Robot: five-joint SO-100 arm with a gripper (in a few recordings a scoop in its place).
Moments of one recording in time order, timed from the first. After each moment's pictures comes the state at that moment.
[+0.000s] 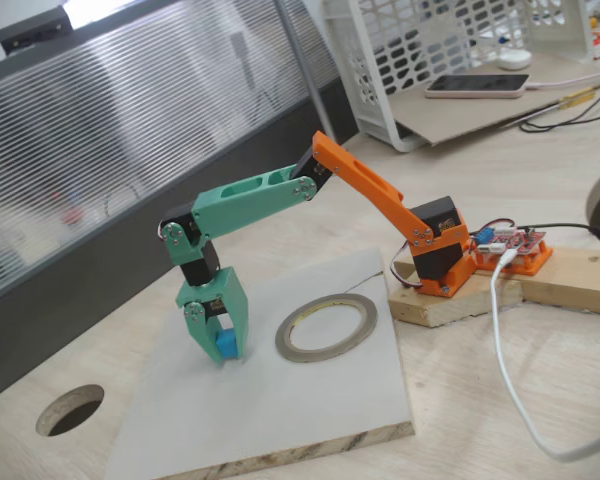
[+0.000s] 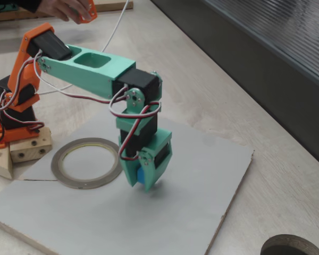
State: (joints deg) arm -2.8 55.9 58.7 86.5 100.1
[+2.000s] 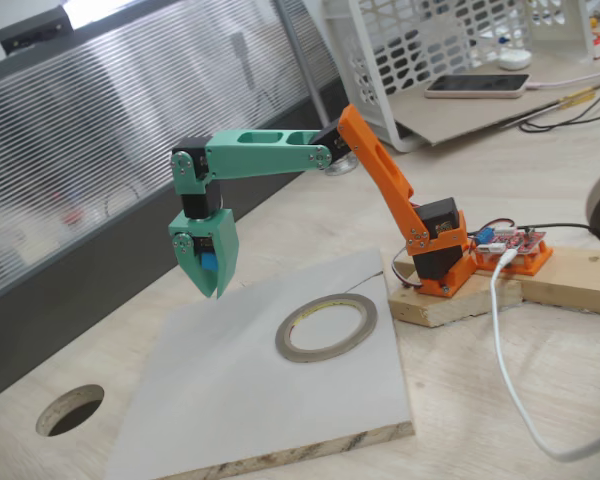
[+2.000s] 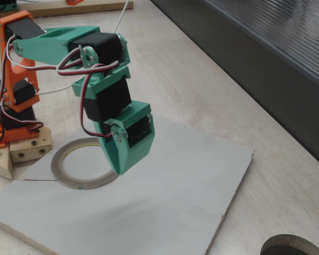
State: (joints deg) arm 5.6 70.9 59.2 86.7 100.0
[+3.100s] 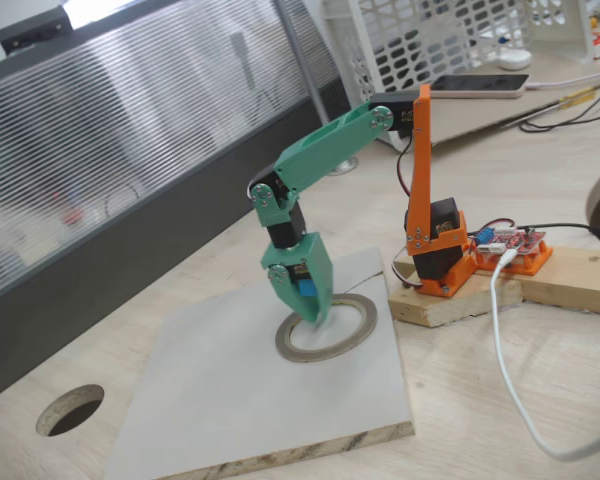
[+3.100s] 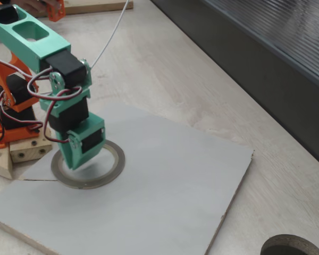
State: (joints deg) arm 5.4 102.7 122.2 70.9 100.0
